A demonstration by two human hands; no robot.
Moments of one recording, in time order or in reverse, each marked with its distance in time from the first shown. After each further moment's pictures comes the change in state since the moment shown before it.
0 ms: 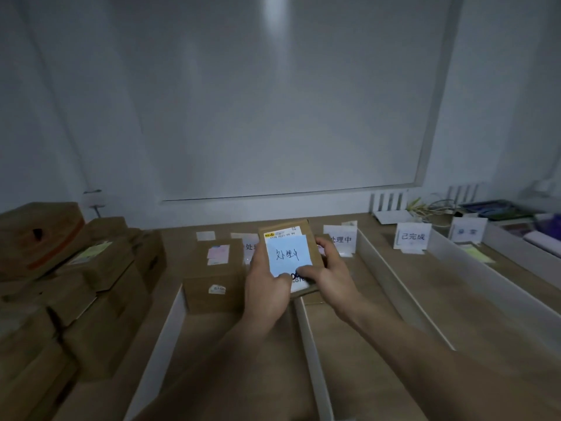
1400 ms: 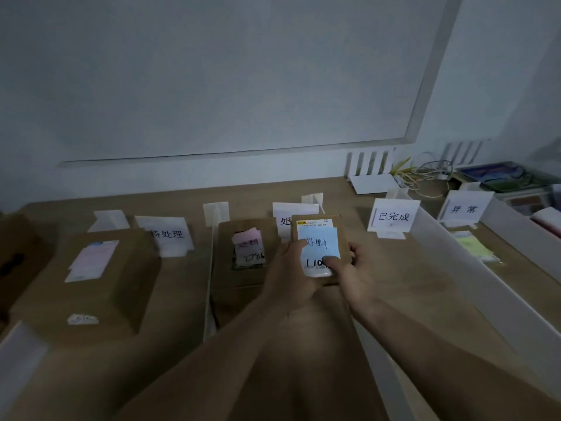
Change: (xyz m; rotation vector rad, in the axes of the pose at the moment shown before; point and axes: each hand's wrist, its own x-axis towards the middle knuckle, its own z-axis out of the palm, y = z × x) left_hand 0.202 -0.086 0.334 0.412 -0.427 0.032; right_hand 0.273 0.193 -0.220 0.029 0.315 0.251
